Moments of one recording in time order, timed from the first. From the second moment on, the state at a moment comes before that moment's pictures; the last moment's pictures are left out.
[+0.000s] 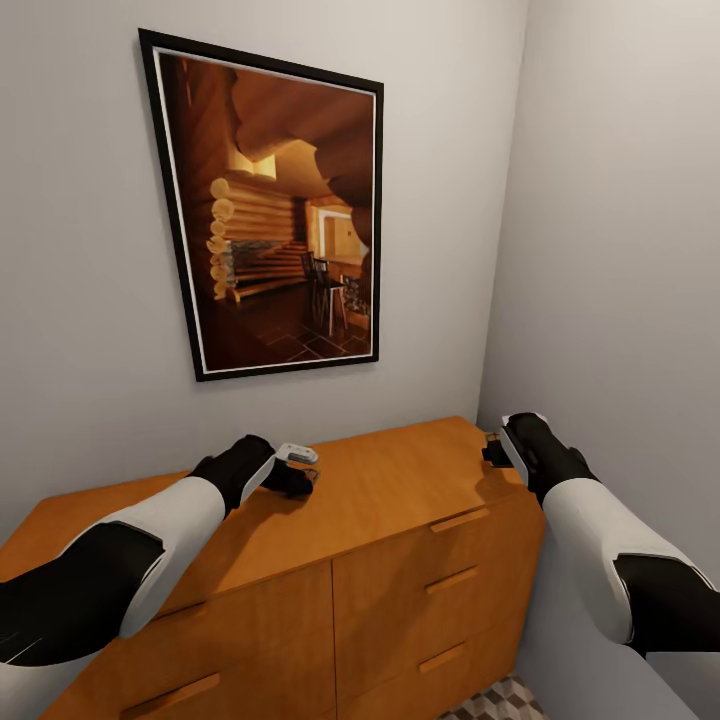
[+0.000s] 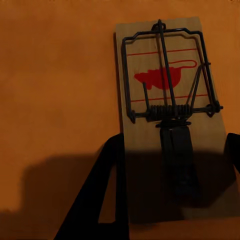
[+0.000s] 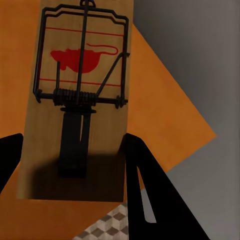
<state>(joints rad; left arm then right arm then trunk) -1.15 -0.06 -0.35 -0.19 0.09 0.64 -0.20 -1.08 -0.07 -0.05 -0.50 0.16 0.81 -0.14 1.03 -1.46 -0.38</state>
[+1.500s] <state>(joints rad) -1.15 -0.06 -0.35 -0.43 0.09 0.77 -0.20 -1.08 -0.07 -0.04 -0.50 0.16 0.80 -0.14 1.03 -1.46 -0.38</state>
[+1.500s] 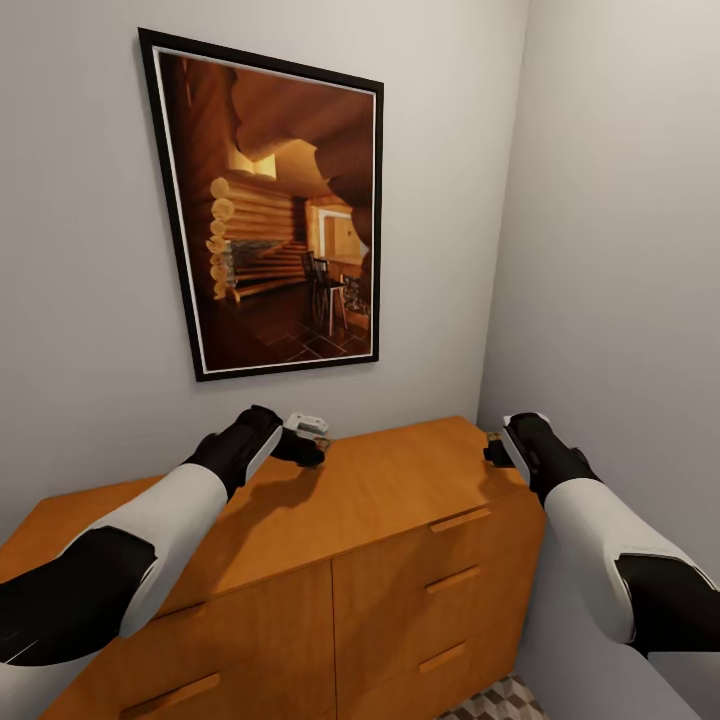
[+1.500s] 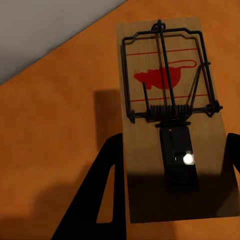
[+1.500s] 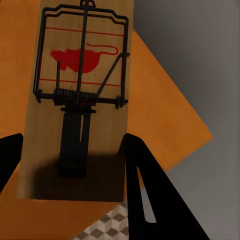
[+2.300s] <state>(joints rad) -1.15 -0.05 -0.31 -0.40 0.16 0.77 -0.20 -1.08 -0.05 -0.04 -0.50 0.17 0.78 -0.14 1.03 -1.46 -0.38</state>
